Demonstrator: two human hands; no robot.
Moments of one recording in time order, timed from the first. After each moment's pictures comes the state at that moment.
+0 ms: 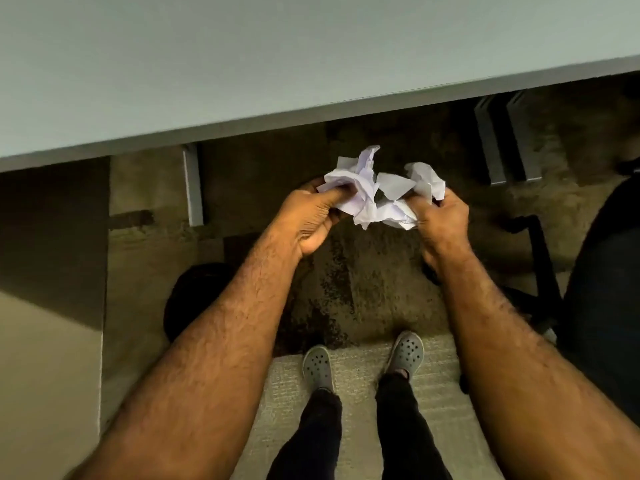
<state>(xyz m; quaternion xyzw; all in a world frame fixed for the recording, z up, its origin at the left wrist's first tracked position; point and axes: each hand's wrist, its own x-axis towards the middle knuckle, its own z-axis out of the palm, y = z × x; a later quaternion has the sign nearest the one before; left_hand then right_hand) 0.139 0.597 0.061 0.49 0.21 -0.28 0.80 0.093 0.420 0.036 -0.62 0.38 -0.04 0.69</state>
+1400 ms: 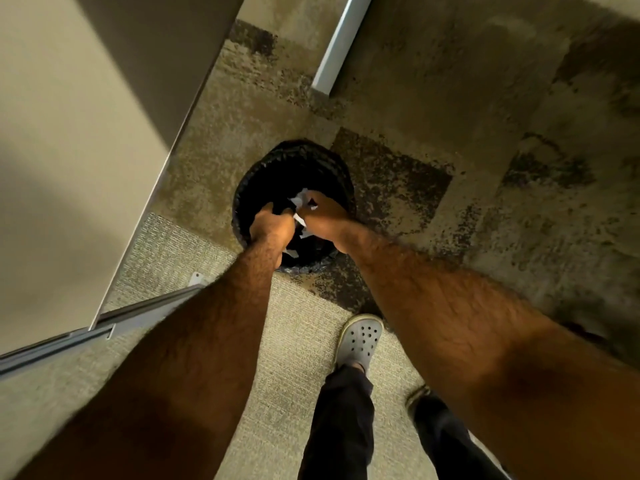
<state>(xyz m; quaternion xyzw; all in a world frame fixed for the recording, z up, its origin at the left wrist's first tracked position) -0.003 0.939 -0.276 0.66 0.58 -0.13 0.45 0.063 0.850 -0.278 -0.78 -0.05 0.50 0.36</state>
